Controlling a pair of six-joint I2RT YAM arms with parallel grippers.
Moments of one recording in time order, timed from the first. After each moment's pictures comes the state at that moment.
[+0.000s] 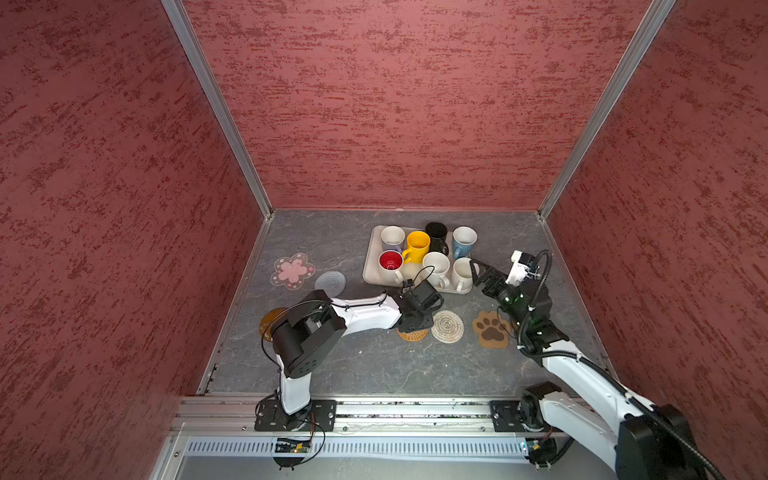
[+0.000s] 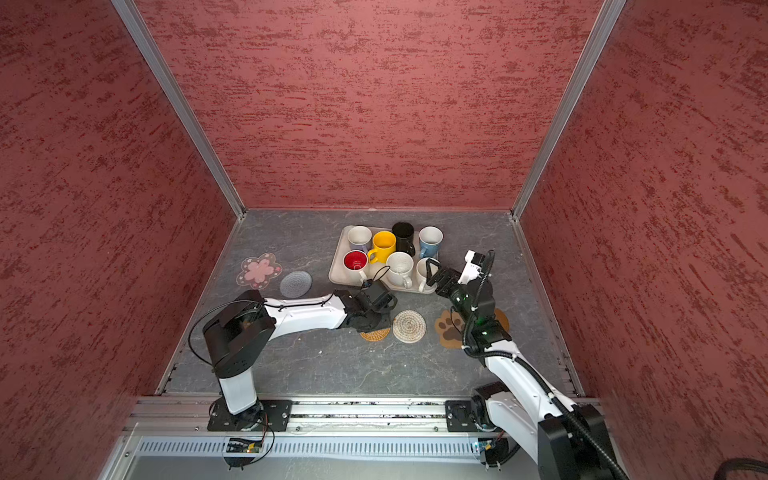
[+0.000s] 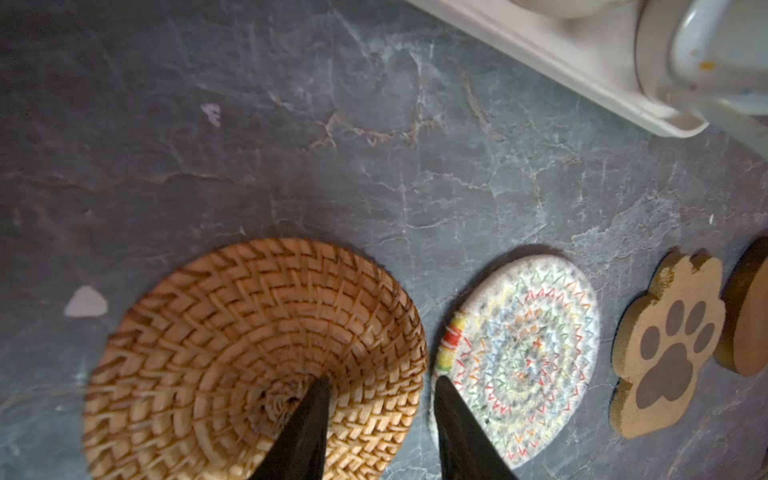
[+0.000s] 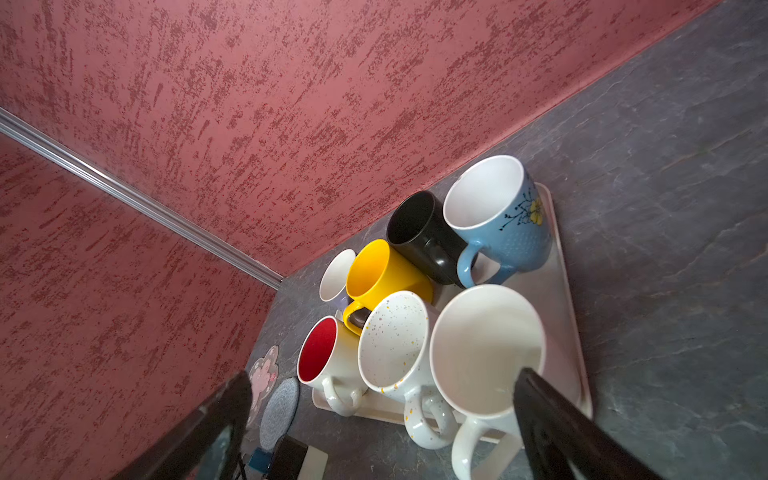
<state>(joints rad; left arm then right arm) -0.95 1.85 1.14 -0.40 -0.05 -1.08 0.26 0.98 0.40 0.44 -0.11 0.79</state>
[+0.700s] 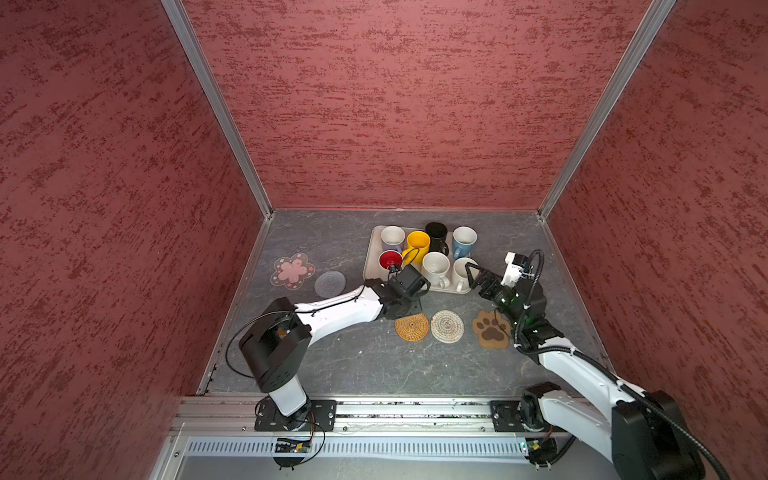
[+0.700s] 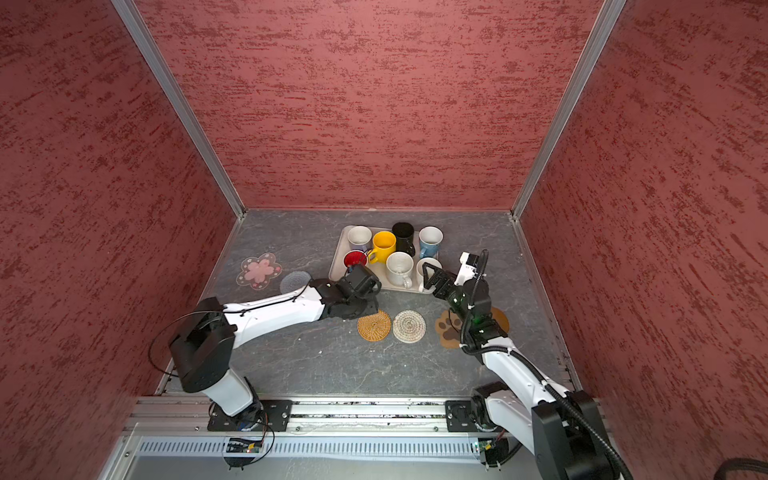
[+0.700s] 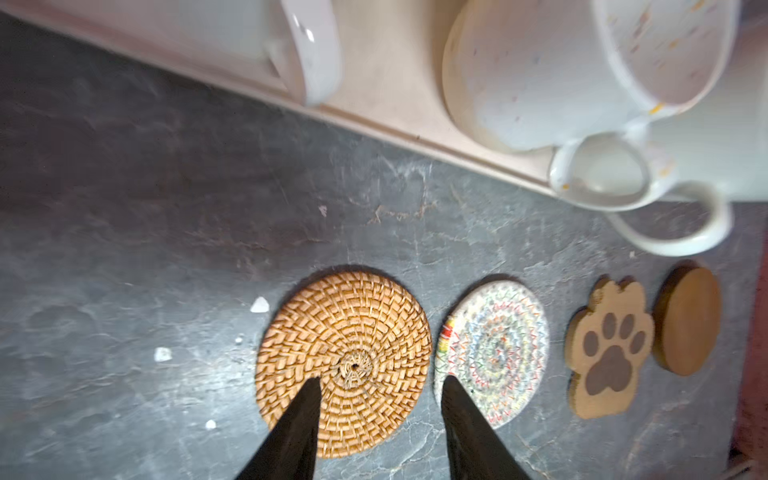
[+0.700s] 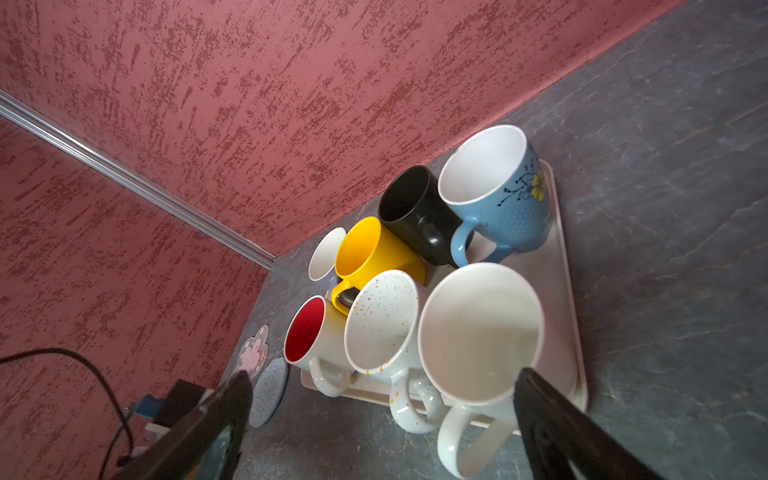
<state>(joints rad) -0.86 1.63 1.13 -0.53 -0.11 -0.99 0.27 1.03 0.39 0.47 -0.15 0.74</state>
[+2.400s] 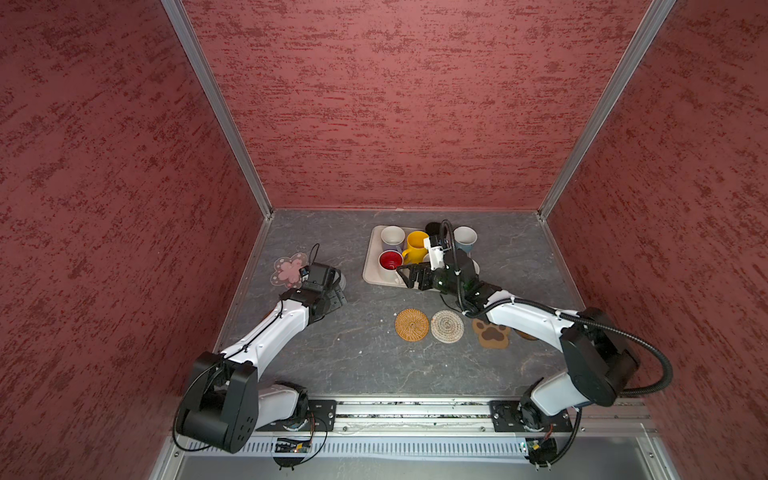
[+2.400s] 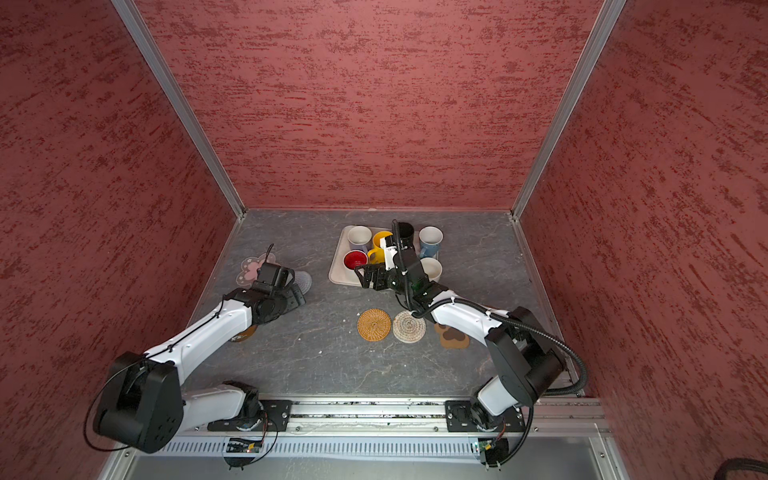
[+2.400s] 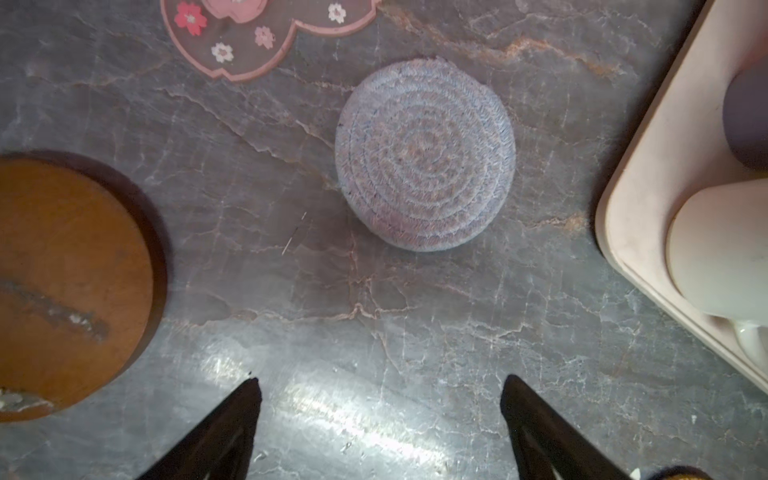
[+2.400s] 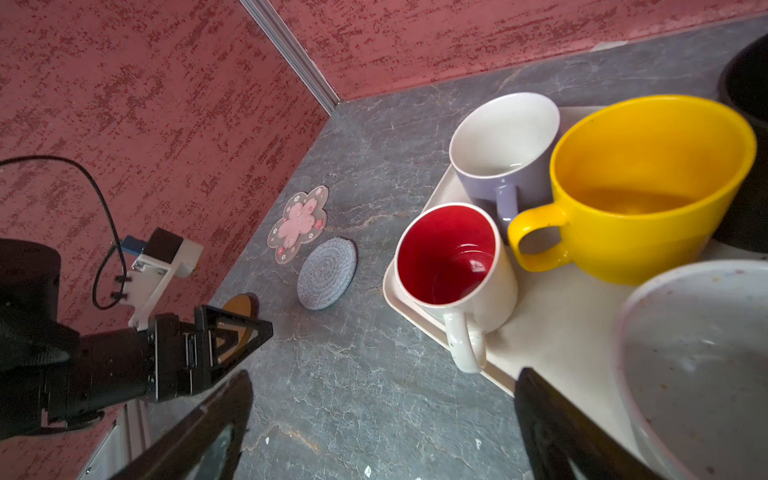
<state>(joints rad) -0.25 1.27 0.74 -0.56 -0.18 -0.72 0.65 1.54 0.88 0.29 -0.20 0.55</state>
